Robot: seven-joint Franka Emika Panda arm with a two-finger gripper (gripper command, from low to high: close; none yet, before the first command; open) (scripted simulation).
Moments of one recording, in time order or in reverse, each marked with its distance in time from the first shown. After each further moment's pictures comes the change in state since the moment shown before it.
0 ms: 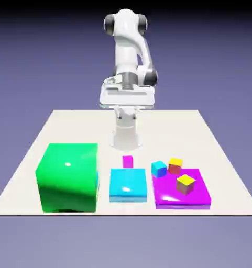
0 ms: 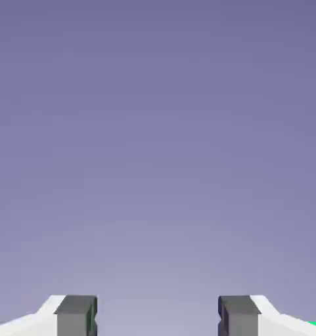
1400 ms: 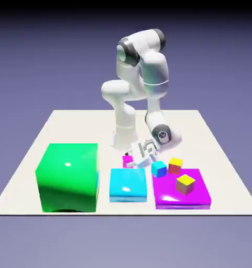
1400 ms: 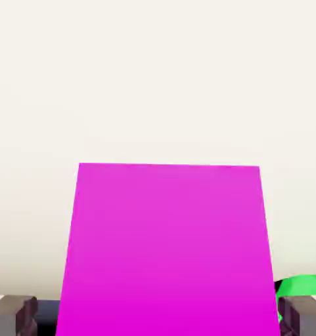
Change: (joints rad) arm -0.018 1.005 0.539 0.019 -1.162 -1.146 0.191
